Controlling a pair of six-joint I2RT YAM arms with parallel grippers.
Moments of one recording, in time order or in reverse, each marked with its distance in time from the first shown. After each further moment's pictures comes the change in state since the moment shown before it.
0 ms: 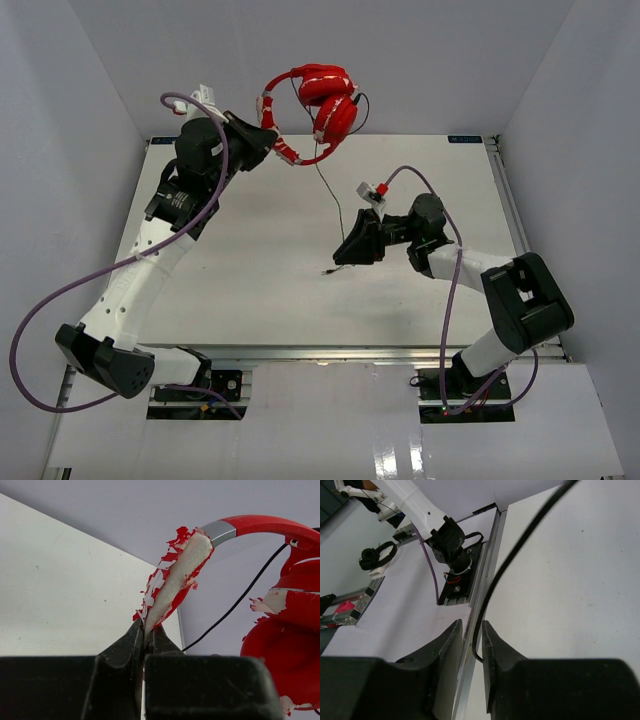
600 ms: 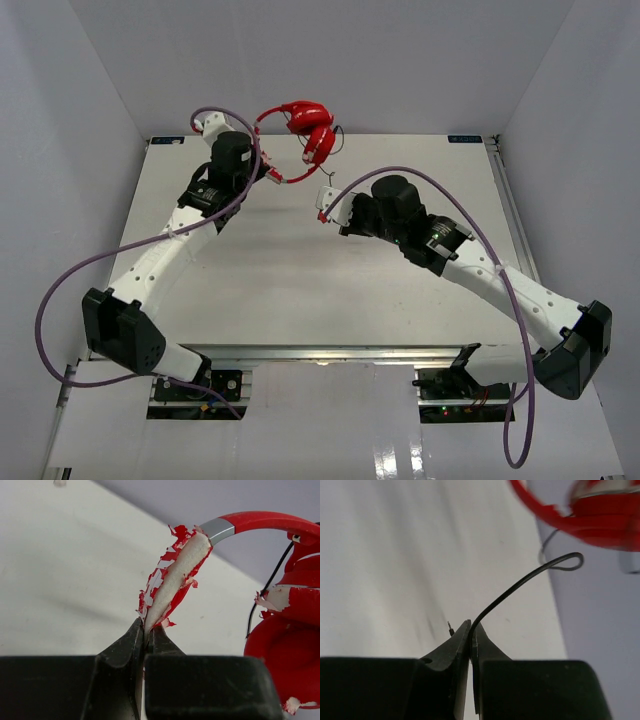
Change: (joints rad) left arm 0.007 0.114 -0.118 0.021 -0.300 0.136; right arm 0.342 -0.256 0.496 -1.348 1.268 -1.325
